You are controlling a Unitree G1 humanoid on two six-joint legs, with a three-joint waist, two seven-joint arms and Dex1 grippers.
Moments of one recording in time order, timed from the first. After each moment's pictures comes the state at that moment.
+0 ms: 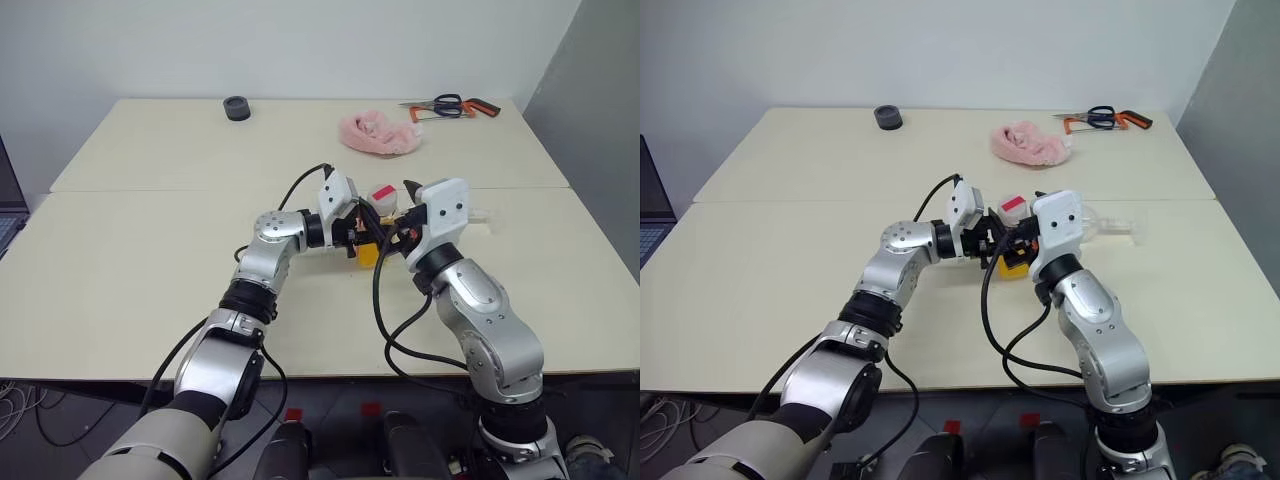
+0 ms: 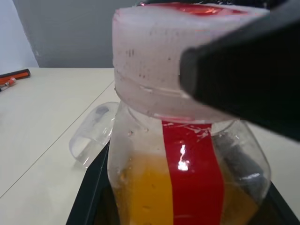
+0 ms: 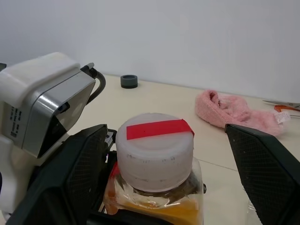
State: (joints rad) left arm -0.90 0.17 -0.11 0.68 -0.19 -0.05 -1.11; right arm -0.38 -0.09 0.16 -0.53 0.13 0.62 0.12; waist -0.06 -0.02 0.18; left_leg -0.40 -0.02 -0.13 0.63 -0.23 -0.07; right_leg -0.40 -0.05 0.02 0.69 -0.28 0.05
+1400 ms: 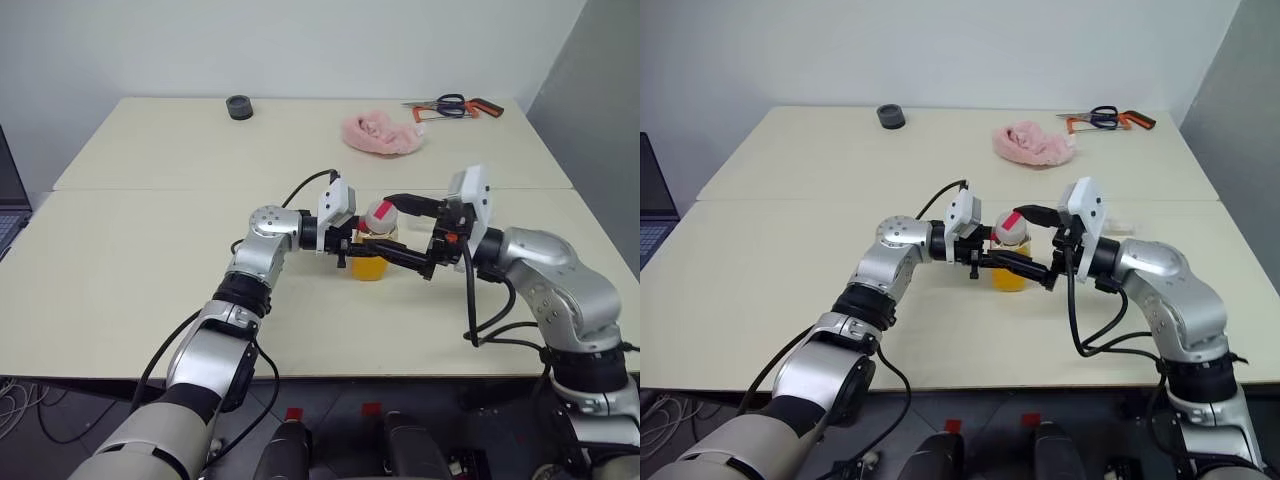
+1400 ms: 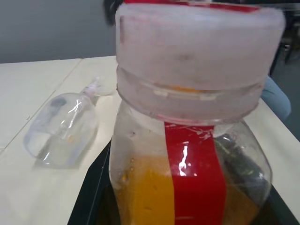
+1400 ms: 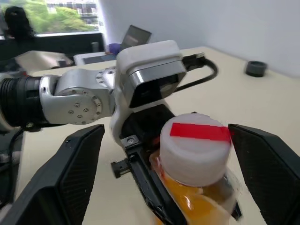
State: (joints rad) left arm -0.93 0.22 -0.15 0.72 -0.19 -0.05 -1.29; right arm -0.46 -0.50 -0.02 -0.47 0.52 0.65 0.74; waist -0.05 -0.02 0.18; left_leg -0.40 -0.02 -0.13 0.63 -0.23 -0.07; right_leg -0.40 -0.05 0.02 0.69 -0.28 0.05
